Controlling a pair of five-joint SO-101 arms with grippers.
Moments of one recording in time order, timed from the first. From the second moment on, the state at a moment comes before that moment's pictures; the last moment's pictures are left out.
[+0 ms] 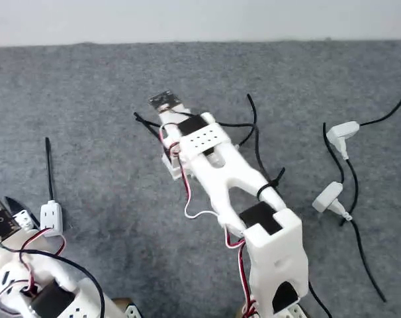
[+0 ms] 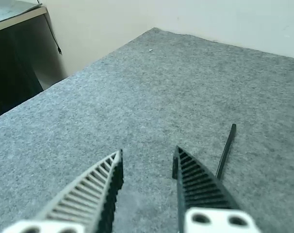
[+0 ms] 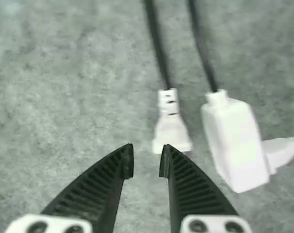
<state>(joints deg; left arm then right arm) -51.6 -100.6 83.7 51.9 0.6 -31.7 27.9 -11.6 72.6 0.7</state>
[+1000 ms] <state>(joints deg) -51.6 -100.6 83.7 51.9 0.6 -34.1 29.5 -11.5 71.4 2.6</state>
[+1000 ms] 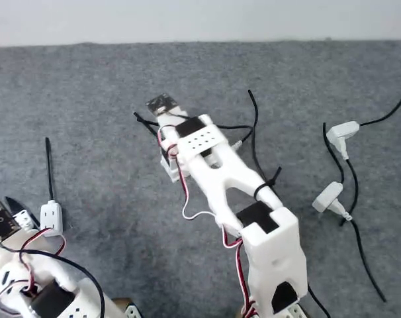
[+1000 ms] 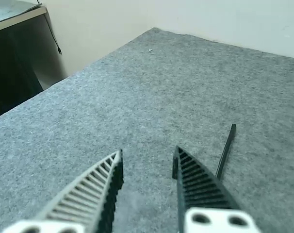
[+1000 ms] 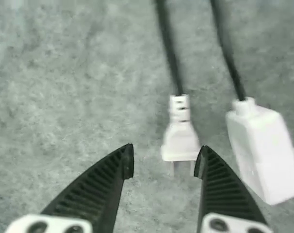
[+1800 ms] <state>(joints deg) -51.6 -100.6 83.7 51.9 0.6 -32.1 34.5 -11.6 68.8 2.6</state>
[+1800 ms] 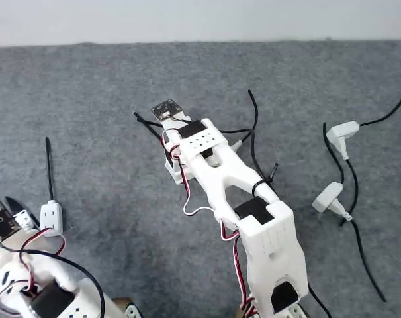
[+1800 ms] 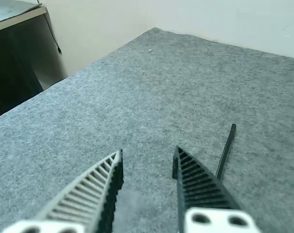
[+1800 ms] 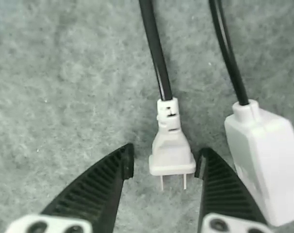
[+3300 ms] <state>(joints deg) -51.6 -100.6 83.7 51.9 0.6 -30.6 35.1 -12.3 66.1 6.4</state>
